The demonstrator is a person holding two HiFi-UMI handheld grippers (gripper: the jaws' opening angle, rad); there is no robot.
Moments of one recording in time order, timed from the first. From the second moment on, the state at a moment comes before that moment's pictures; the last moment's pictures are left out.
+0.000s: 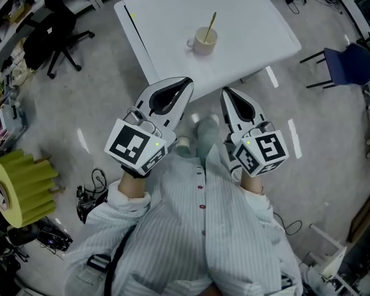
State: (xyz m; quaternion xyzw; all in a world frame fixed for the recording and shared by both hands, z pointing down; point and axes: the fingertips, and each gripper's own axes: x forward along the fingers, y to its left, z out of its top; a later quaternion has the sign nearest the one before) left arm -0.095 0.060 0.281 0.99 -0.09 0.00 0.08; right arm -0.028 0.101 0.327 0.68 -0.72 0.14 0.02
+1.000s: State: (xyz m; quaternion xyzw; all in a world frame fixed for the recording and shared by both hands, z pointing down) left arm 0.043 -0.097 0.283 0.97 -0.23 0.00 0.09; right arm 0.116 -0.087 0.325 0.56 -0.82 0.15 0.04
